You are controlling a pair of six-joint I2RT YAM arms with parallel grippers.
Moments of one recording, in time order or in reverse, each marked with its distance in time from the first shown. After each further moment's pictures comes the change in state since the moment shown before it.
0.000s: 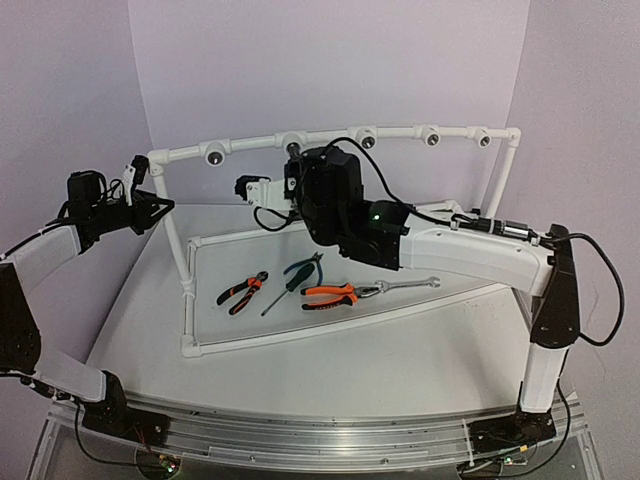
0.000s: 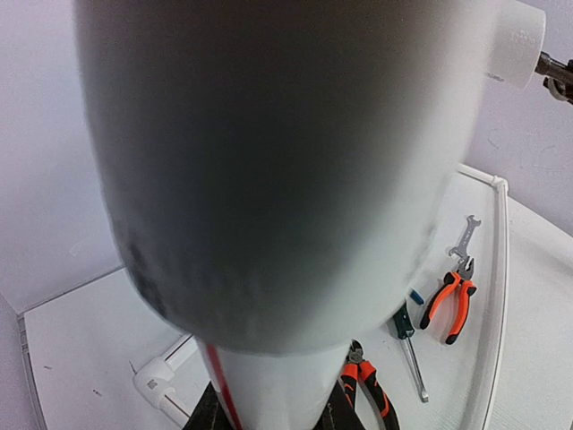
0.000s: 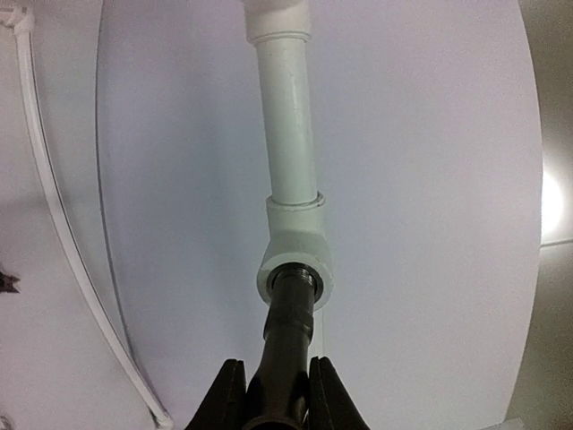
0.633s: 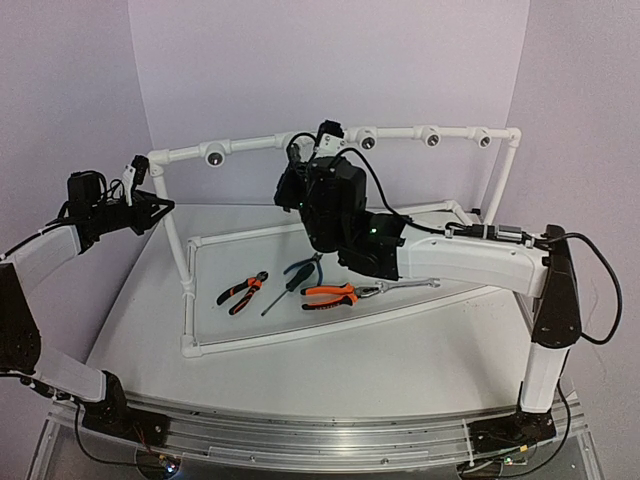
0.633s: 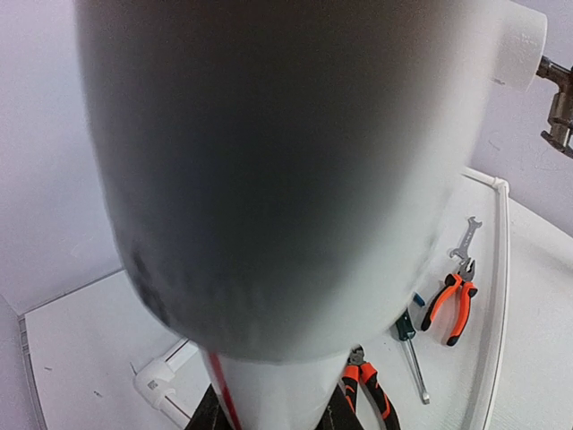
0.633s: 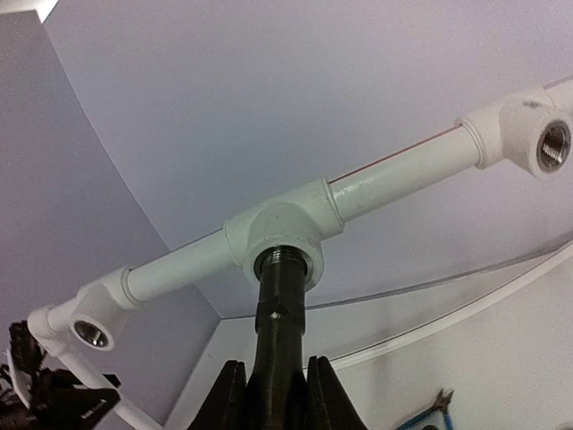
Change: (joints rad) left arm -0.002 0.000 0.000 -0.005 -0.004 0.005; right arm 0.000 -0.007 -0.093 0.189 0.013 1.859
